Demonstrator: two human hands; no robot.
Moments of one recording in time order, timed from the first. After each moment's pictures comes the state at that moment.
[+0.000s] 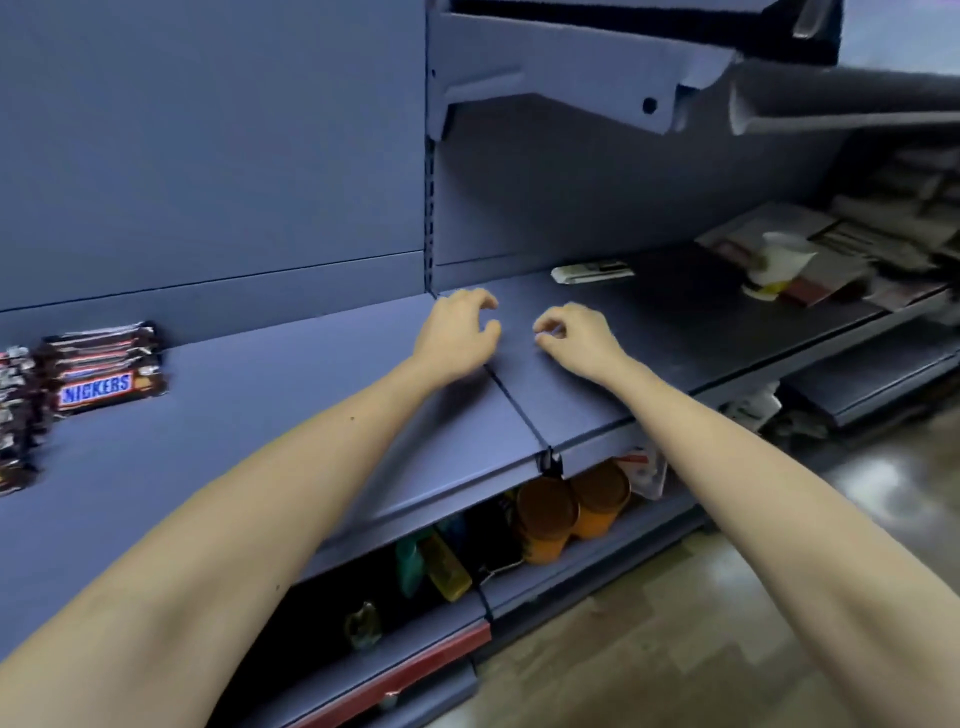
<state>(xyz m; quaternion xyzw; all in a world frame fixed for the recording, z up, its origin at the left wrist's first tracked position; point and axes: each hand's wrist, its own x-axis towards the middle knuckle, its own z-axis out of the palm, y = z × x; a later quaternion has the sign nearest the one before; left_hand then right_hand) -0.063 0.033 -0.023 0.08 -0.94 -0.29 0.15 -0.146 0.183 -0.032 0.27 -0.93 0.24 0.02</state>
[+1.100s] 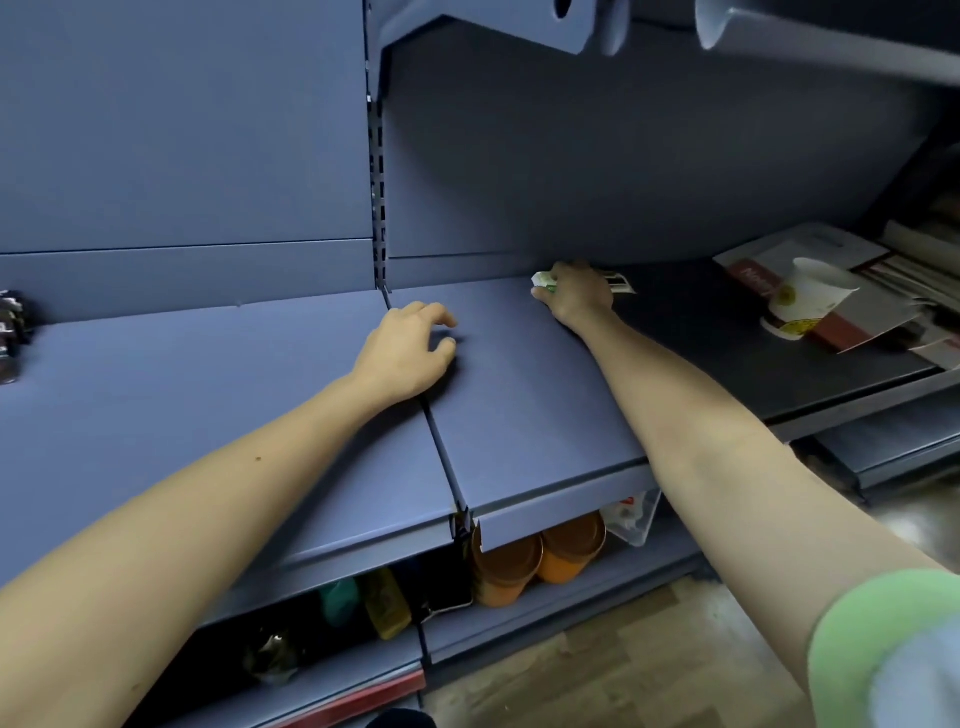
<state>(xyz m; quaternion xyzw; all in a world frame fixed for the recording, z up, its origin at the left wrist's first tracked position) -0.113 0.042 -0.058 0.14 -0.95 -0.26 0.14 -0.324 0.171 -0.057 0.23 -0.96 0.12 0.07</state>
